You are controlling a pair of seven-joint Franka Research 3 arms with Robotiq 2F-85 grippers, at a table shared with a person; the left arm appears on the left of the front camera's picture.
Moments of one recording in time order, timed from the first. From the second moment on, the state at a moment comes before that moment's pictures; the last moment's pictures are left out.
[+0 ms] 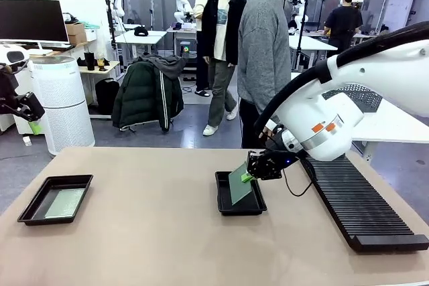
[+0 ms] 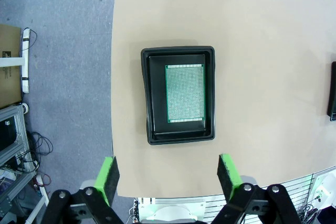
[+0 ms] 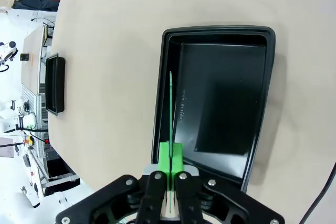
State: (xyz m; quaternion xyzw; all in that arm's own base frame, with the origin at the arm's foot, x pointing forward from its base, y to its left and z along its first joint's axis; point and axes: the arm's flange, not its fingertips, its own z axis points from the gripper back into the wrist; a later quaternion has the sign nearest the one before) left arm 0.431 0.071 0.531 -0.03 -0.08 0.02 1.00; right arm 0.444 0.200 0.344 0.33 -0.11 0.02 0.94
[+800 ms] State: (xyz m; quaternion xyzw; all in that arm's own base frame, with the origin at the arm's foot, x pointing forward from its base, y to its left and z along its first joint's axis) left arm 0.431 0.071 0.531 -0.03 -0.08 0.02 1.00; right arm 0.466 0.211 0.312 0.33 -0.09 0.01 0.94
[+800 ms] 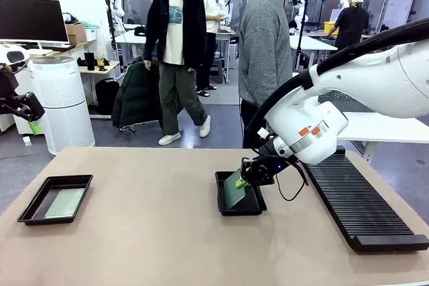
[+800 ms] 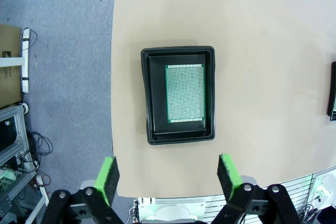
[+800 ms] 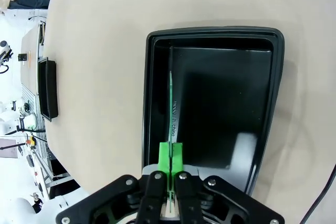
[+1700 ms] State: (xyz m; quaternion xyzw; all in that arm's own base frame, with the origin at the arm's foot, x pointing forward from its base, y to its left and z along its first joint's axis) left arm 0.431 0.071 0.531 -0.03 -0.08 0.02 1.00; right arm 0.467 0.215 0.304 0.33 -0.08 0.00 0.94
